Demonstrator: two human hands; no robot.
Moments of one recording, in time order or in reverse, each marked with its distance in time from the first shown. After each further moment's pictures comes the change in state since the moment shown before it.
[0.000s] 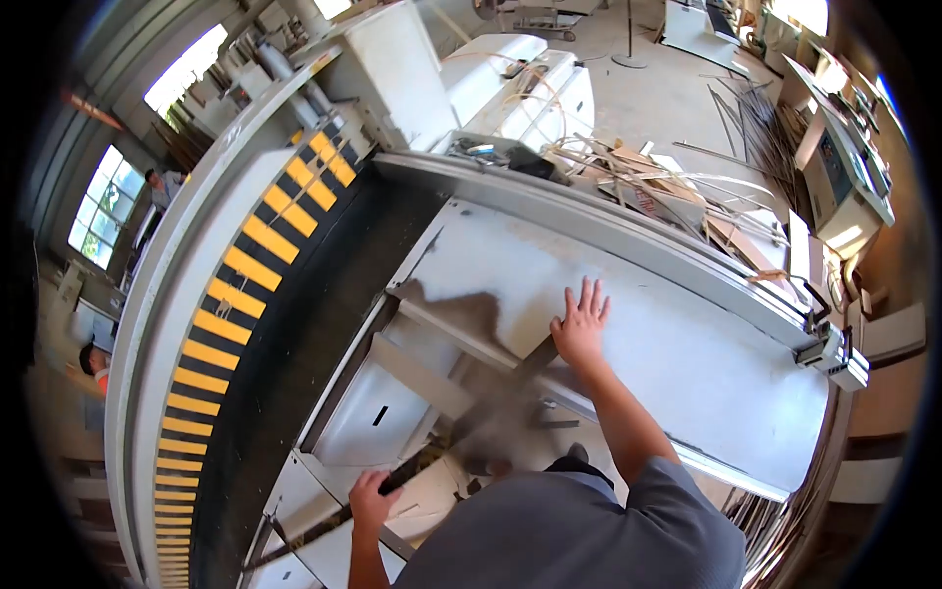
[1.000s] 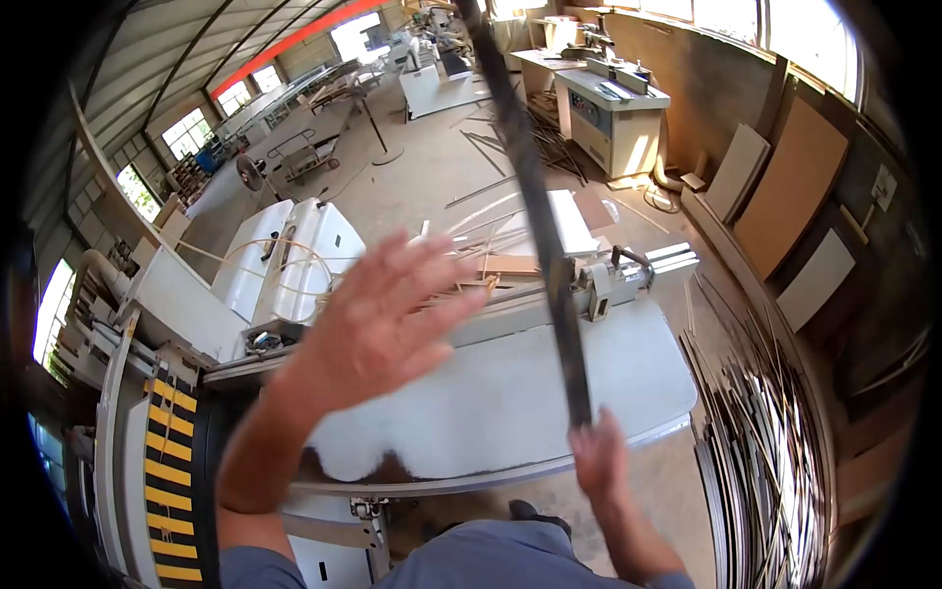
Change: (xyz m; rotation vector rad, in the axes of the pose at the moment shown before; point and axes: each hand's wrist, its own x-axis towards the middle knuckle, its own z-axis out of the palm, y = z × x) left_hand 0.166 0.784 -0.097 -0.071 0.167 1.944; right_hand -0.321 0.311 -0.272 2.103 0.901 0.732
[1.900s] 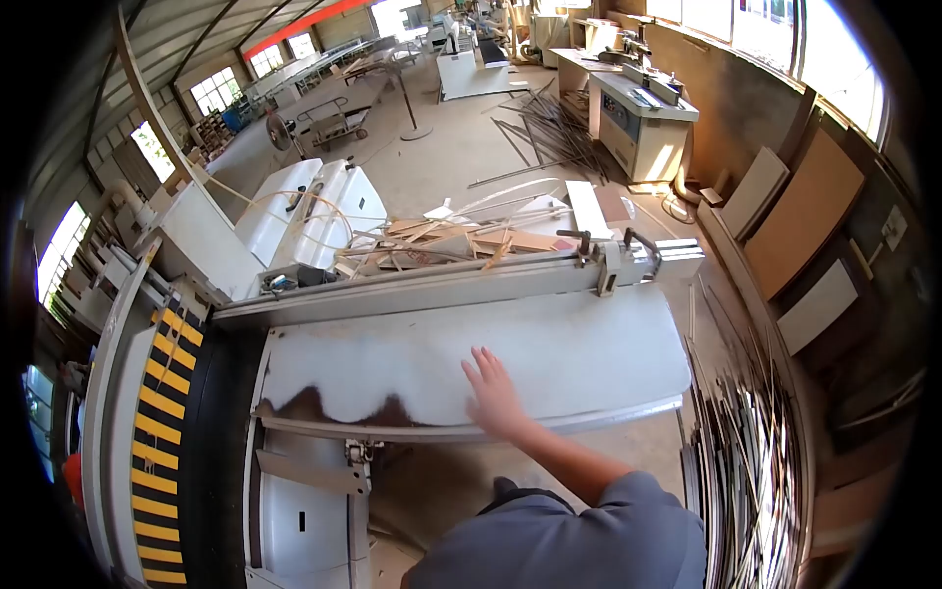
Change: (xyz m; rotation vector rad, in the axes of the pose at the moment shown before) left_hand -0.551 0.574 0.196 -0.779 -0.457 -1.992; right_hand -0.008 0.129 0.092 -1.722 -0.916 -0.759
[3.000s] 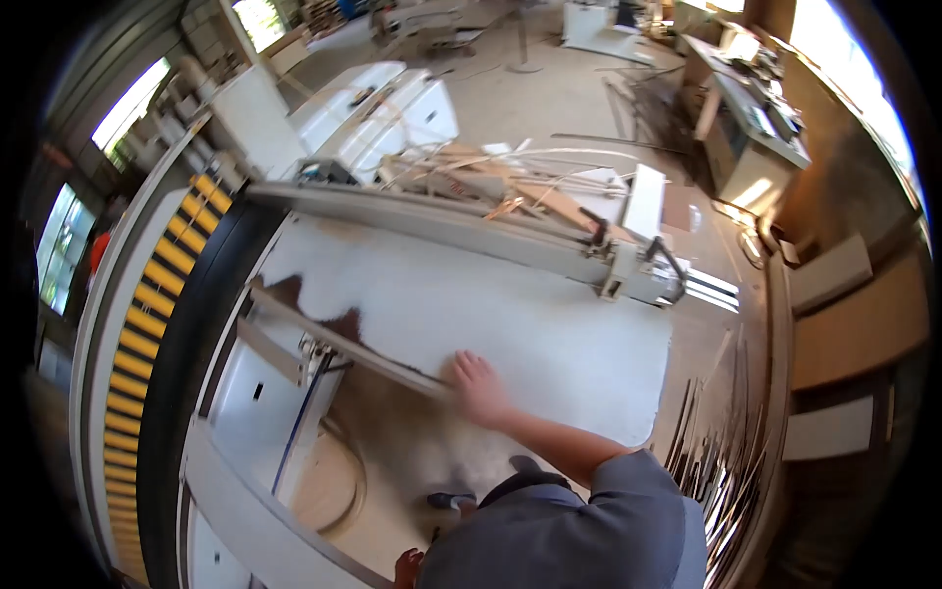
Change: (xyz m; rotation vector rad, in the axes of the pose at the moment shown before) left_hand -0.175 0.098 0.392 -0.514 0.270 -0.450; right_hand -0.092 0.187 -0.017 -0.055 -0.591 -0.310
